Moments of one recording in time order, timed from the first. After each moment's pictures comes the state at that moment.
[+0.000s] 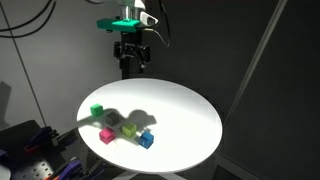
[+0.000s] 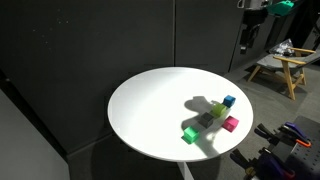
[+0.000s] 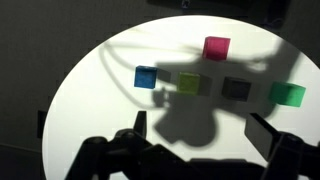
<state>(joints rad) -0.08 -0.18 -0.12 -2.25 -0.12 2.01 -0.30</state>
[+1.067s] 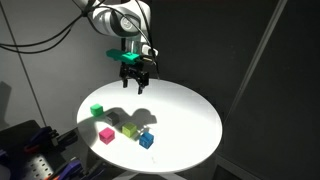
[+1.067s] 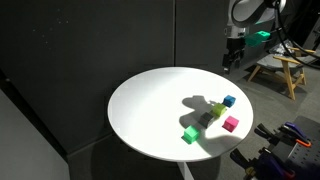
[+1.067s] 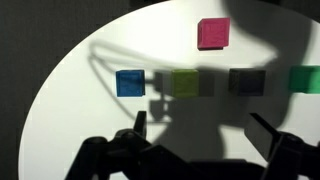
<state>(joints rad) -0.07 0.07 -0.10 -2.24 -0.07 2.18 -0.14</state>
